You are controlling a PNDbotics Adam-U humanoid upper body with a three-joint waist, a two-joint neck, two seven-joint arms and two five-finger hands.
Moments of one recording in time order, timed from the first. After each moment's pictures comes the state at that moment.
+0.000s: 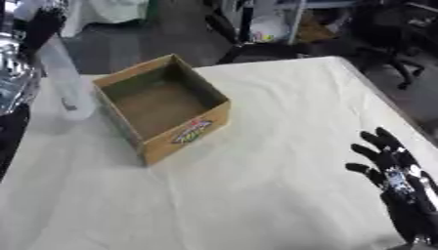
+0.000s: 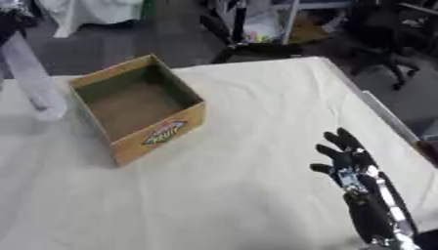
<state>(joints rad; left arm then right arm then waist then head) -1.02 0.49 -0.09 -1.04 0.14 -0.15 0.15 0.00 -0.15 -0.02 -1.86 -0.23 -0.15 0.17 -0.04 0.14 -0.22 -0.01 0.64</state>
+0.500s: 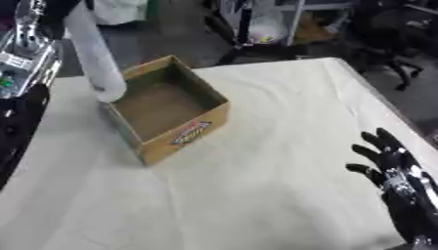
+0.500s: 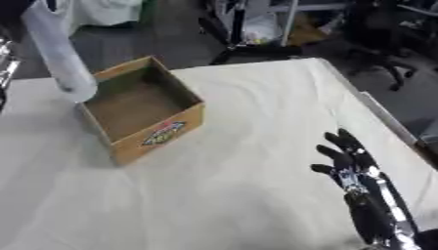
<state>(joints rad) -1.05 0.43 -0.19 -1.16 0.26 -0.11 0.03 0.00 -0.15 -0.01 -1.86 -0.23 -0.15 0.17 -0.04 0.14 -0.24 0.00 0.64</state>
